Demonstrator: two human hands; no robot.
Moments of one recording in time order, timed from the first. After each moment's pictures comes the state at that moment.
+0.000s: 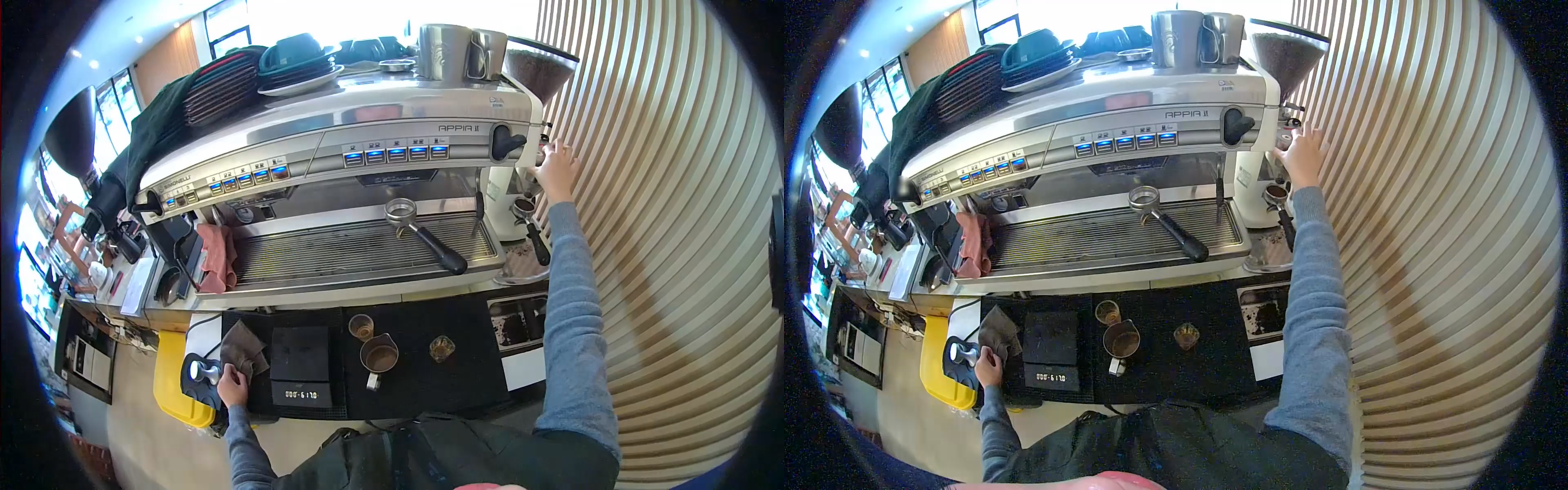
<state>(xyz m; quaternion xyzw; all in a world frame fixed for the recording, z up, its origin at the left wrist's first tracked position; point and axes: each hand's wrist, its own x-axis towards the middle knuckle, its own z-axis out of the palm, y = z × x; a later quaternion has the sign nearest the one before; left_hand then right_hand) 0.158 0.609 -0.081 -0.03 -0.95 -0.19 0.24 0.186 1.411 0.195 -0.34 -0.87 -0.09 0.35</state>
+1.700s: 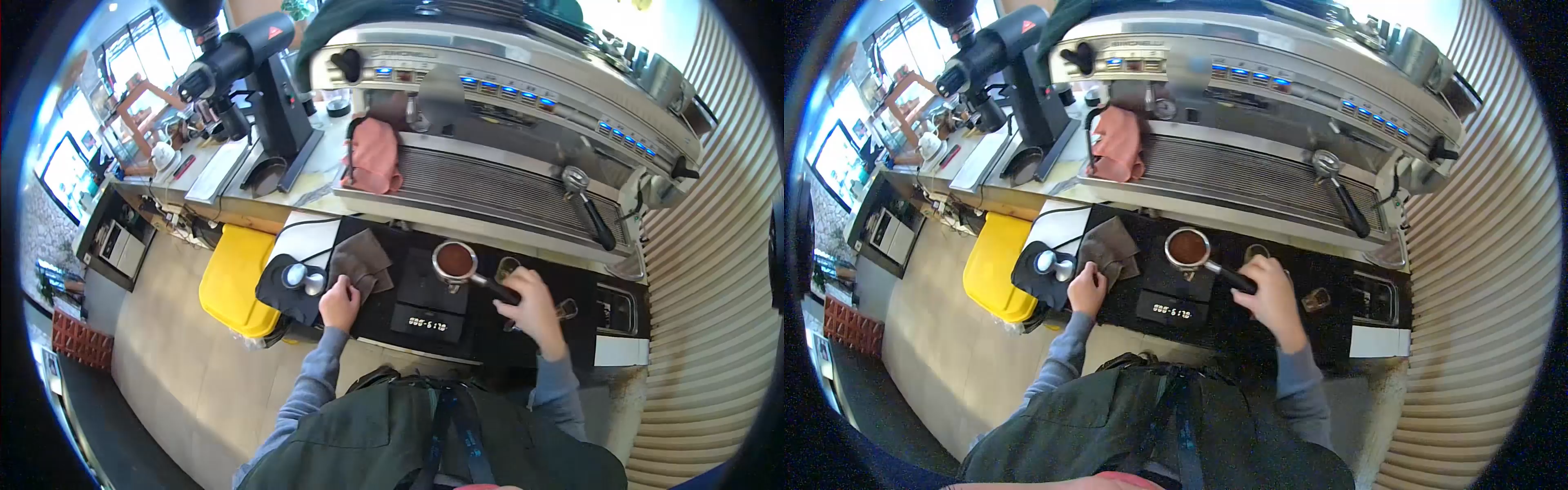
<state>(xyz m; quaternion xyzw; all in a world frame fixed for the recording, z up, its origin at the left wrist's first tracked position) 0.156 0.602 -0.081 -0.06 -0.93 -0.26 0.24 0.269 0.953 0.094 0.07 -0.94 0.31 0.16</state>
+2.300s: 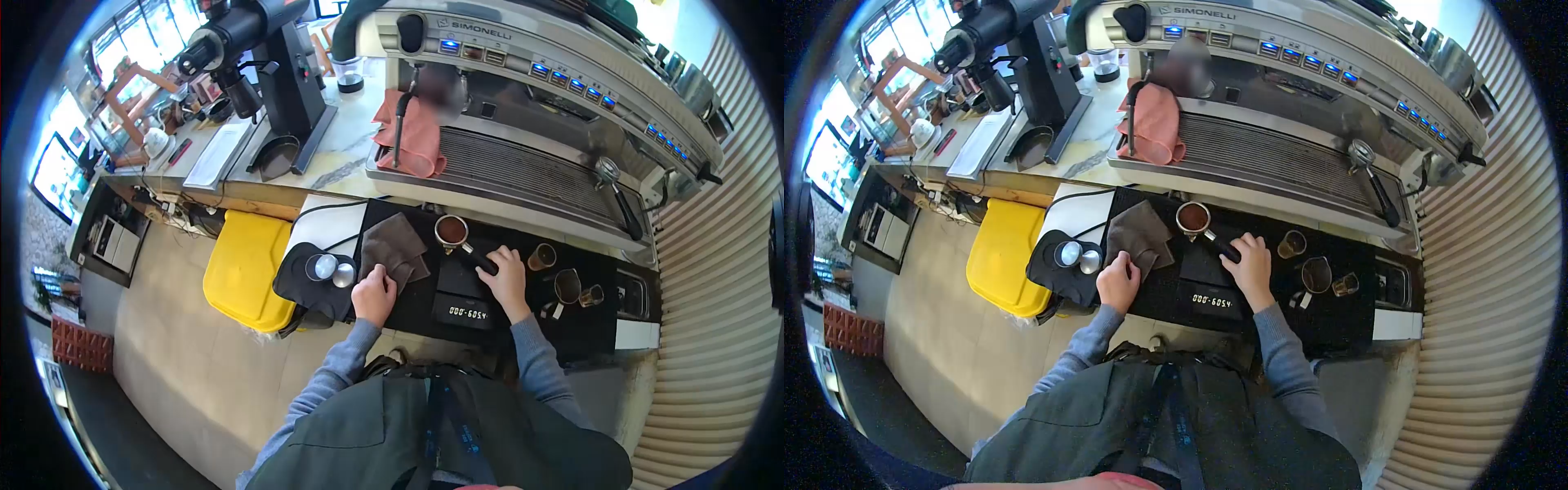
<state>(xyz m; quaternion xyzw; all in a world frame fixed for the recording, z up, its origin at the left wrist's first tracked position) 0.152 0.595 -0.076 -0.11 -0.93 -0.29 0.21 0.190 0.873 -0.025 -0.02 -0.96 0.21 0.20</state>
